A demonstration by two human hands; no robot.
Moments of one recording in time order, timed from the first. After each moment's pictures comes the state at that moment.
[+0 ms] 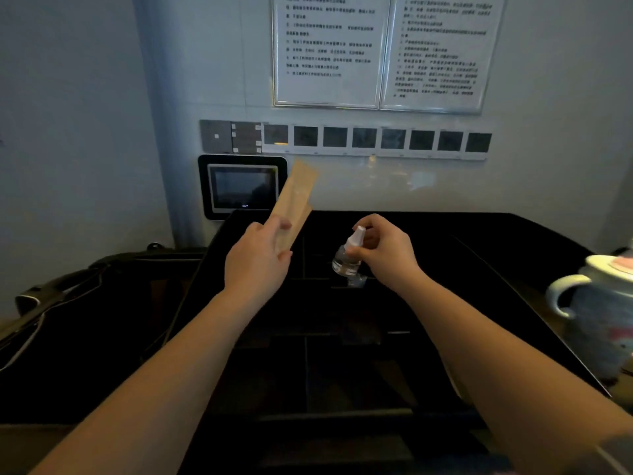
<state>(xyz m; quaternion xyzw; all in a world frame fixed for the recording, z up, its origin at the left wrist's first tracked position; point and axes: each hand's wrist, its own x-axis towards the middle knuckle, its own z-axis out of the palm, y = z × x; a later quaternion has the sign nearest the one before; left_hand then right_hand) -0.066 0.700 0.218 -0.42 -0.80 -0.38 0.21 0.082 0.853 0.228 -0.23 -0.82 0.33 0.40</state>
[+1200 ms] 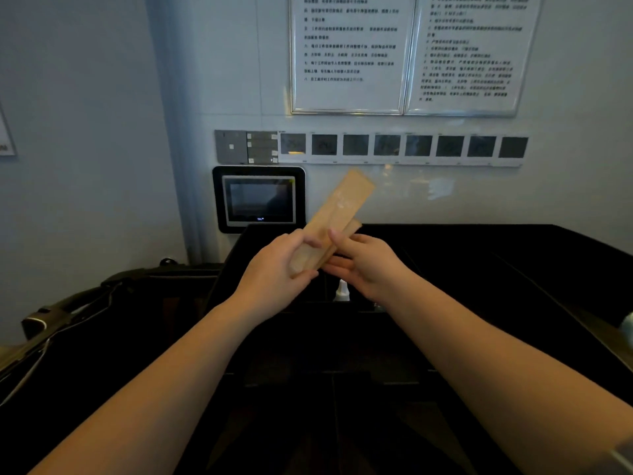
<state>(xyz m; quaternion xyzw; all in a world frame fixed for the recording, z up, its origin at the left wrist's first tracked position) -0.111 0.711 0.215 -0.57 -0.71 -0.40 0.14 -0.008 0.856 0.225 -0.11 -0.55 0.79 0.25</state>
